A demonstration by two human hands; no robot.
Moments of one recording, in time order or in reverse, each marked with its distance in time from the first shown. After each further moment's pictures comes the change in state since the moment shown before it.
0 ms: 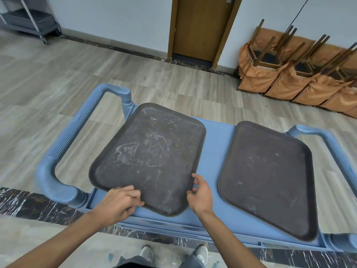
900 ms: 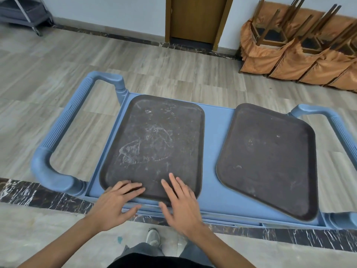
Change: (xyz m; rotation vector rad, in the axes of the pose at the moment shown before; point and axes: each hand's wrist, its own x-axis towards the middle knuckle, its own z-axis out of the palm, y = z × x) left_hand -0.024 0.022 0.034 -0.084 -0.052 -0.244; right_hand -0.061 0.041 0.032 -0.505 -0.105 -0.670
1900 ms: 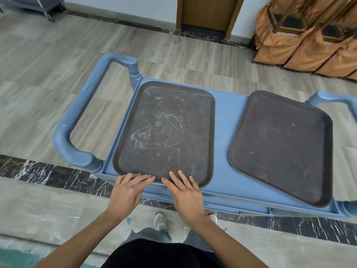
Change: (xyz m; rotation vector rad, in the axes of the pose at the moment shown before) left_hand -0.042 0.014 0.038 0.055 0.216 -0.096; right_hand -0.018 -0.032 0.027 -0.191 -0.021 -0.072
